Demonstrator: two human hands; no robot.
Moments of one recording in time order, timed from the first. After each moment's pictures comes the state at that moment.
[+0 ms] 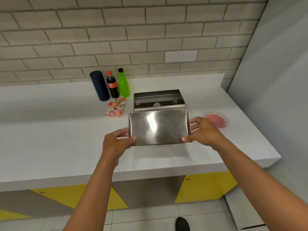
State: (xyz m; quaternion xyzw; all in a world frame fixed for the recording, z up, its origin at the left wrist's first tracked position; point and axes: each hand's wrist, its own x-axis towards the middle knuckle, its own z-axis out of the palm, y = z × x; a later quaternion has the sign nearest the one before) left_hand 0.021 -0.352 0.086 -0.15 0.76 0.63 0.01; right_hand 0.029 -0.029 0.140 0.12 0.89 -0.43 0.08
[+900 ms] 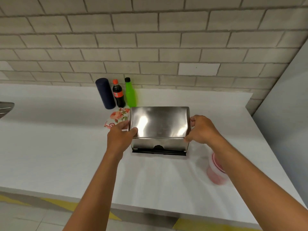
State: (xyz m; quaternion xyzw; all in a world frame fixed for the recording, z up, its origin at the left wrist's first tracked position) left_hand -0.105 -0.287 0.113 -0.23 0.80 0.55 -0.11; right_hand -0.142 -0.004 0.162 0.04 0.94 -0.31 0.11
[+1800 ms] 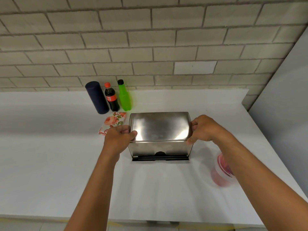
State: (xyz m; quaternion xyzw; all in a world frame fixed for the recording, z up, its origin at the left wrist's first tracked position) left_hand -0.144 -0.307 0.119 -0.21 0.80 0.57 -0.01; right_hand -0.168 -0.009 0.177 0.09 0.92 -0.30 0.22
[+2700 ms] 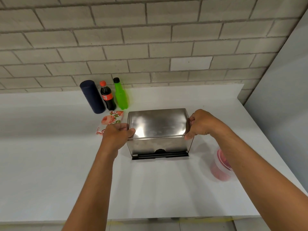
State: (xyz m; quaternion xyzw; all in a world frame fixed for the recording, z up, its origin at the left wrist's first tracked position) left_hand -0.147 -0.311 0.133 -0.18 0.80 0.57 0.01; right_hand -0.169 -0.019 0.187 0.09 0.94 -0.25 0.23
